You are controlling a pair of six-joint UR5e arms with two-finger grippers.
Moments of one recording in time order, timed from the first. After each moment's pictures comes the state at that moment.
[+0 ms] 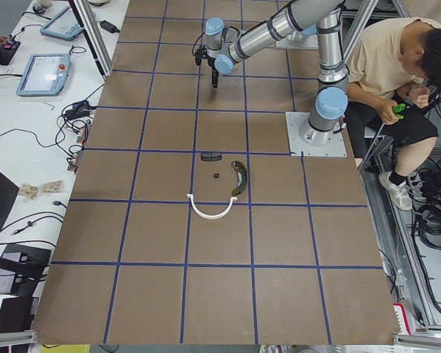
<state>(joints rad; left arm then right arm) -1.92 -1.99 -1.95 -0.79 1.54 -0.28 1.61 -1.59 1.59 -1.66 -1.58 -0.10</state>
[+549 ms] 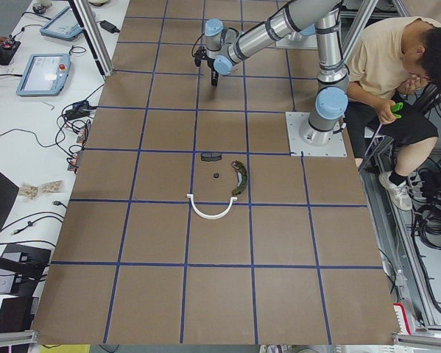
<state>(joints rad) -1.91 -2.00 -1.93 -0.79 1.54 -0.27 1.60 -1.61 1.59 -1.62 -1.59 -0.03</state>
